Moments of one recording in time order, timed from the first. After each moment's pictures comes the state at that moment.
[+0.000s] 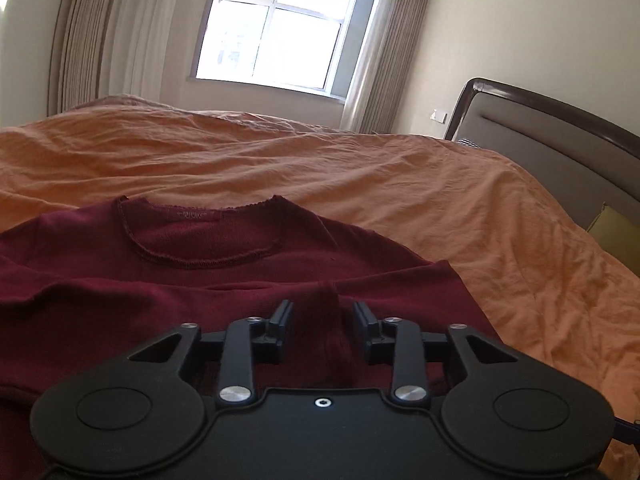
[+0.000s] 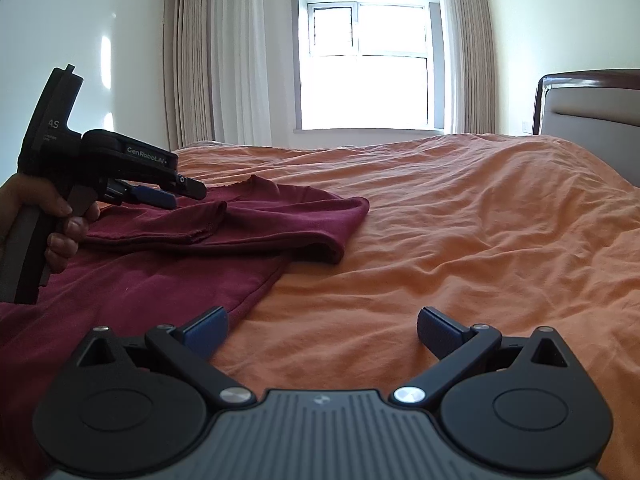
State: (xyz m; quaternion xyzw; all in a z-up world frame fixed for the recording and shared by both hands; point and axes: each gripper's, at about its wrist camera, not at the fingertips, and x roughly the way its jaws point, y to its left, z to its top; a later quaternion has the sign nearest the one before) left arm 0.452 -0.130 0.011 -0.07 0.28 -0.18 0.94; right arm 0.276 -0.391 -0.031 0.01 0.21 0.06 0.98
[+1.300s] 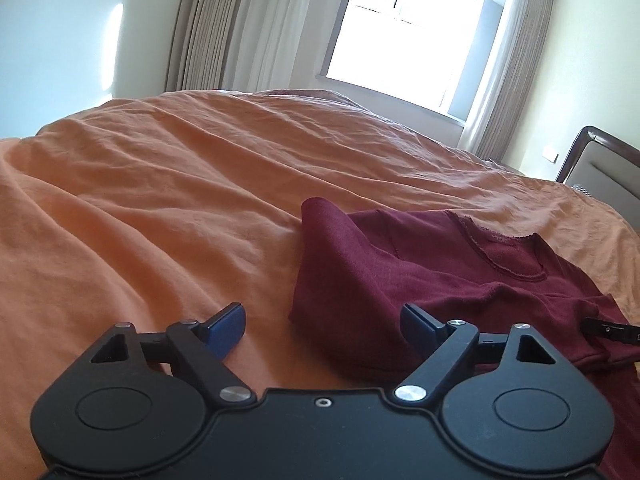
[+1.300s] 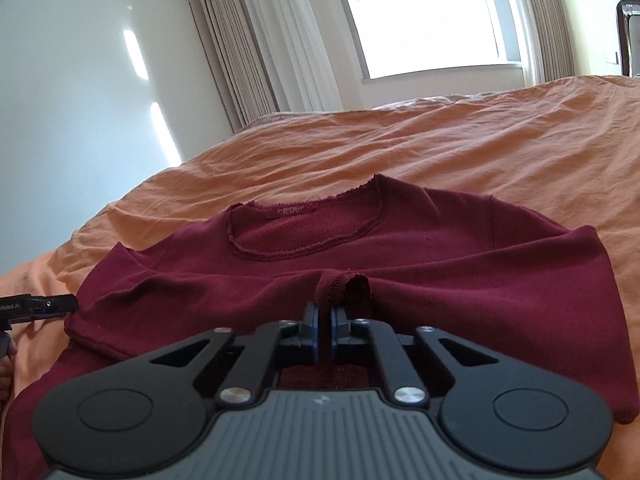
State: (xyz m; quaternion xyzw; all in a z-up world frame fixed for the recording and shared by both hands) left arm 0.433 0.164 0.005 -0.12 0.29 -0.03 0.95; right arm 0.474 -0.281 -0.013 0.09 0.28 0.18 0.94
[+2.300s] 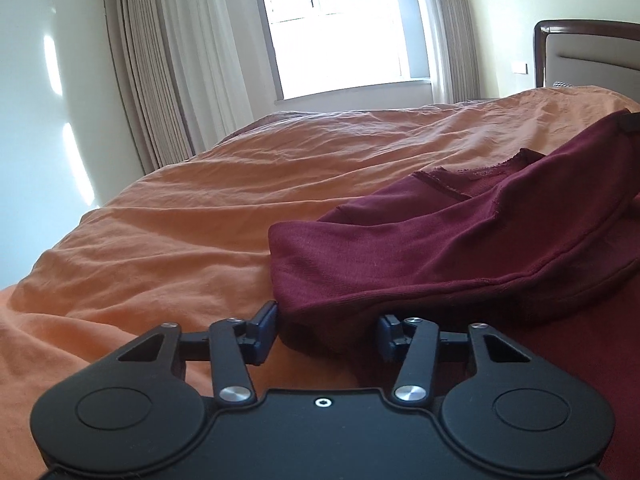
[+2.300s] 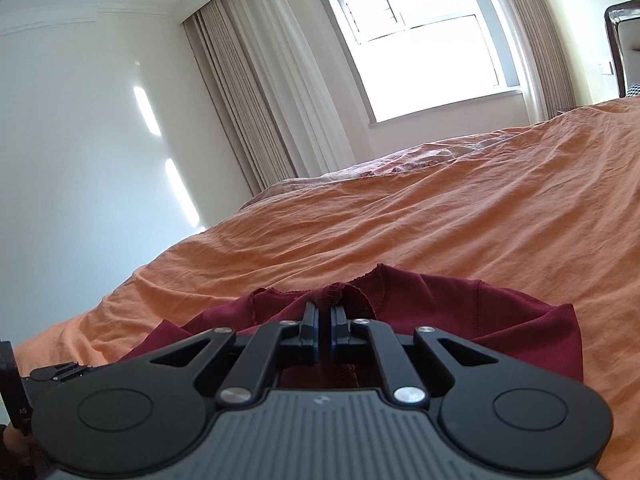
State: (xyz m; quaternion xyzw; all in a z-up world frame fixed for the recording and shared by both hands) left arm 0.434 0.100 -0.001 0.10 0.26 -0.03 0.96; right arm 0.473 -0.313 0.045 0.14 0.23 0.20 0.94
